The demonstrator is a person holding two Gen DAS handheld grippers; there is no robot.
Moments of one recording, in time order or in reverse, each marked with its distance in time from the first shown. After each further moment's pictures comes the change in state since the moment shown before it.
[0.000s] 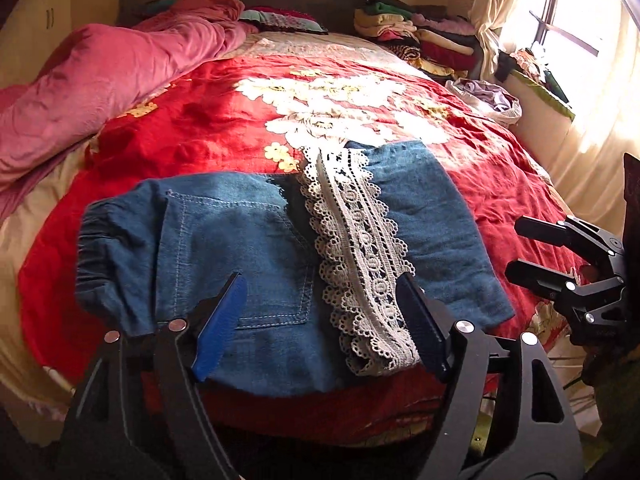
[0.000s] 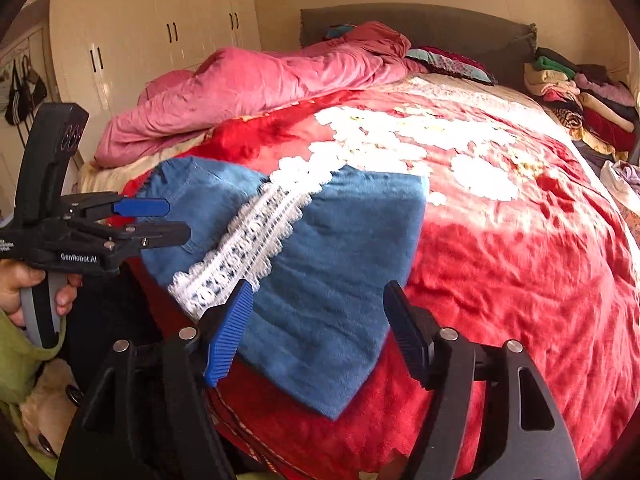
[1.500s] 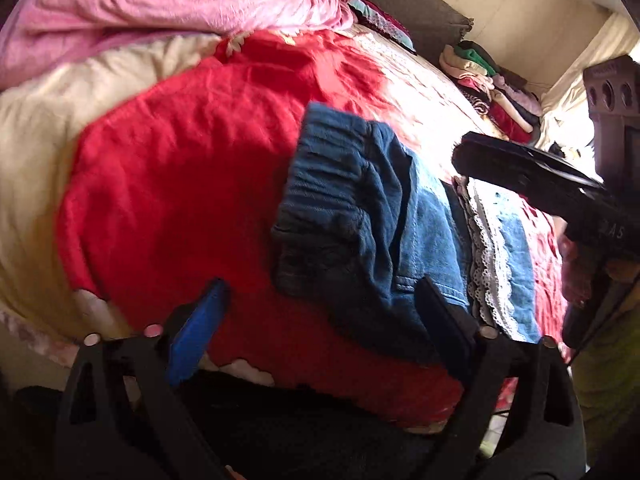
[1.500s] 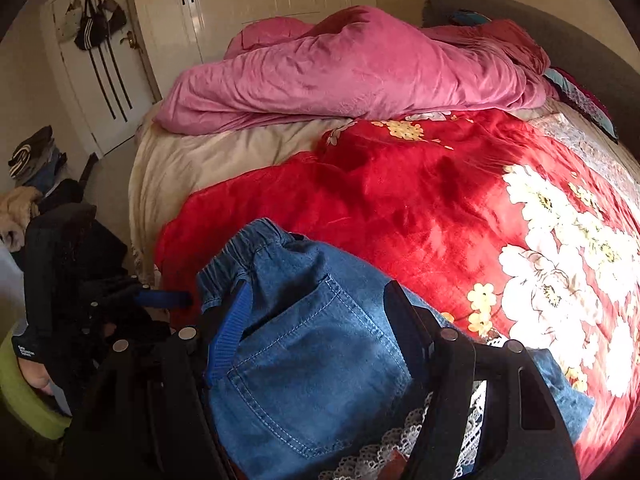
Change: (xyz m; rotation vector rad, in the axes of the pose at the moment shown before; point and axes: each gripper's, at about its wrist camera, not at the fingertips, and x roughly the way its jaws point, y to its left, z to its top) left arm -0.002 0.148 -0.046 -0.417 0.025 -0.049; right arm 0.154 0.138 0.144 -0.293 0.179 0.265
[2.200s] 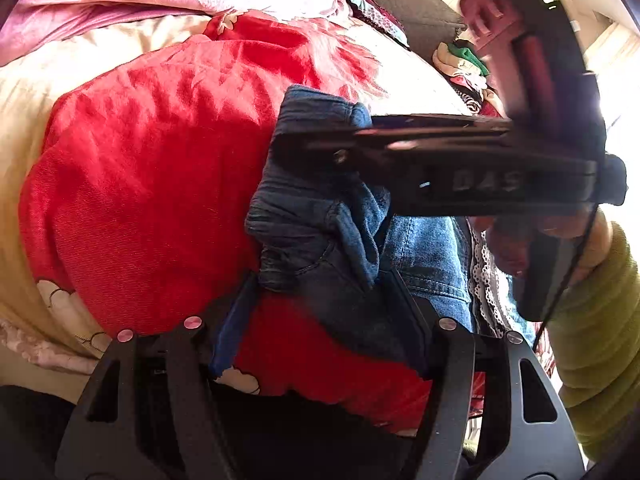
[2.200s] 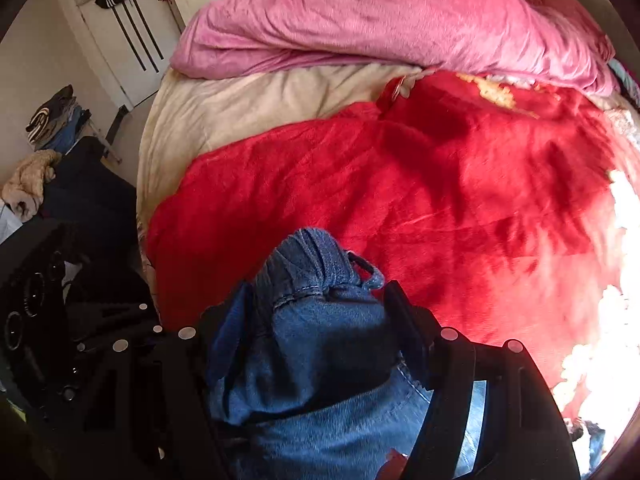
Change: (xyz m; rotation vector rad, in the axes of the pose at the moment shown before) left arm 0.014 0.001 -0.008 -0.020 0.019 -0.041; right arm 0.100 0.016 0.027 -0.067 0.192 0.169
